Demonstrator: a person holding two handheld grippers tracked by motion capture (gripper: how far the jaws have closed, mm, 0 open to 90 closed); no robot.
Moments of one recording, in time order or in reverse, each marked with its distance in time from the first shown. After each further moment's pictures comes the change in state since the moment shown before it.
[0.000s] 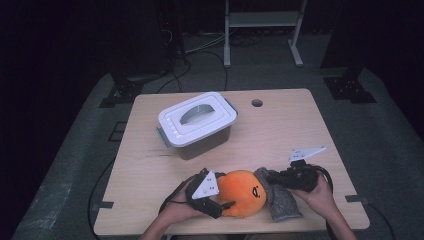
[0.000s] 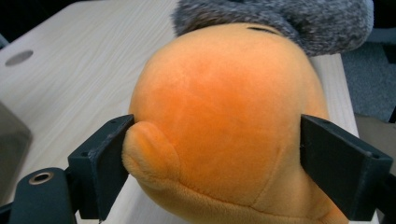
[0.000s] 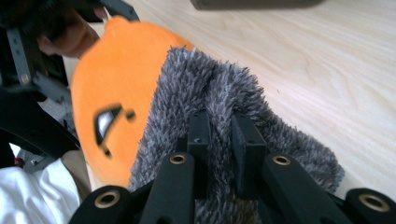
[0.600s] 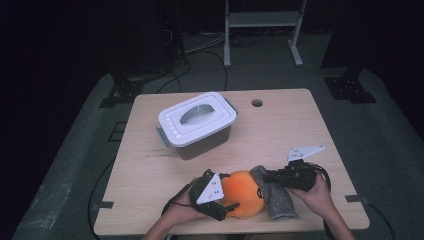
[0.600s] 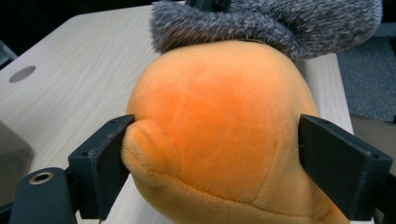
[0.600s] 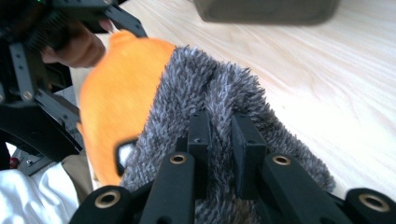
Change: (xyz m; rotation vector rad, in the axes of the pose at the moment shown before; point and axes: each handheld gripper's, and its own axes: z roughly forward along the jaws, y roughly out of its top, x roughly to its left) left arm -0.012 0.010 0.004 -0.008 0.013 0.067; right arm 0.007 0.008 0.000 -0.029 0.006 -0.039
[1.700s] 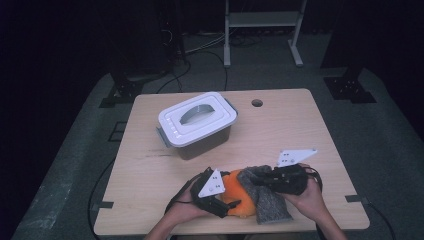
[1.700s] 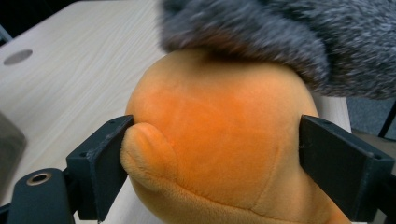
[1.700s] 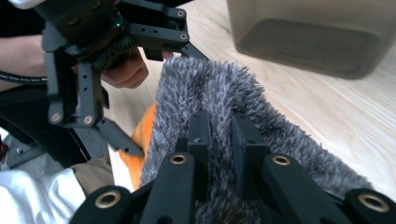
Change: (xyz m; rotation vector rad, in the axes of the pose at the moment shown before) left arm 0.002 0.007 0.005 0.008 0.001 -0.064; right arm 0.047 0.026 0.008 -0.040 0.017 -0.155
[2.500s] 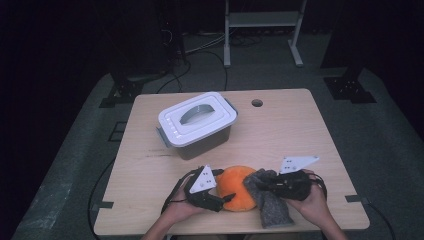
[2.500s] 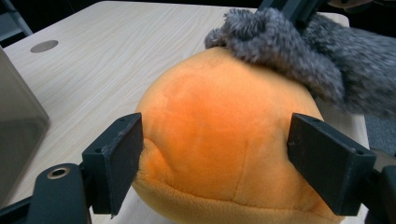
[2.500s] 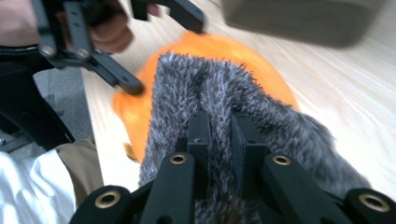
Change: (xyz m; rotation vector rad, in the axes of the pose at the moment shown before) left arm 0.012 -0.013 -0.009 -0.044 0.042 -0.092; right arm -0.006 -0.028 -0.005 0.036 -0.057 0.021
